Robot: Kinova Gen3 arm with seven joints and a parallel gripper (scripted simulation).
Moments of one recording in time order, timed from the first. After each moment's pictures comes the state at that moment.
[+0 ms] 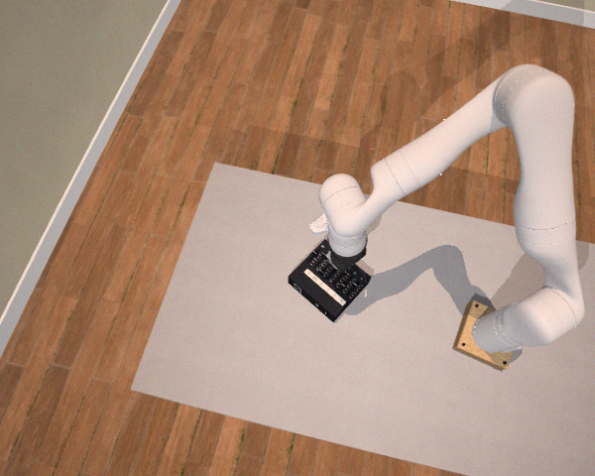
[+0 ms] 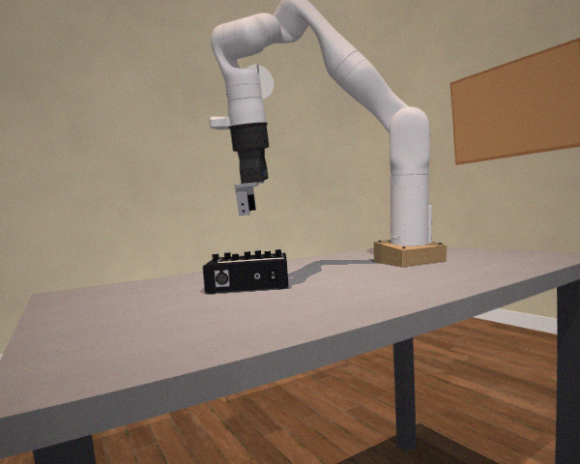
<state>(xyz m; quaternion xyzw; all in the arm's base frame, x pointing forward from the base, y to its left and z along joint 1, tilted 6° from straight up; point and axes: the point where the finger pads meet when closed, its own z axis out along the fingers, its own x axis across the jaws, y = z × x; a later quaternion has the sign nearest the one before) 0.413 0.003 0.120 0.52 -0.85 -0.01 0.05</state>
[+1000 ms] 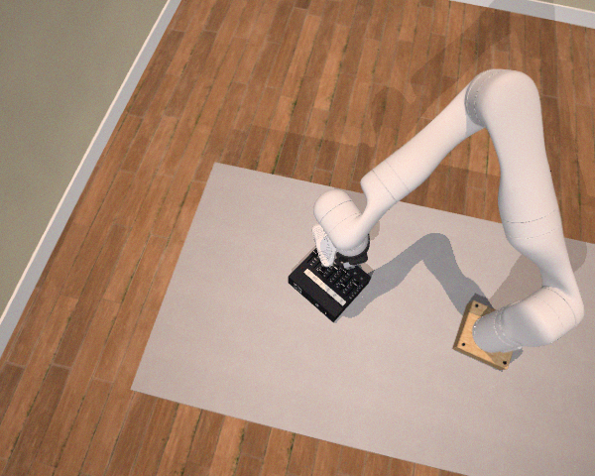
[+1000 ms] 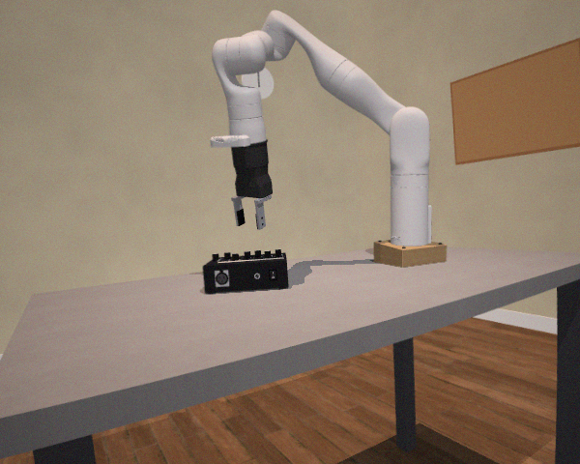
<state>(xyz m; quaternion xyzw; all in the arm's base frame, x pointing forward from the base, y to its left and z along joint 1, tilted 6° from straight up) 0.403 -0.012 0.088 0.89 -0.44 -0.01 0.11</state>
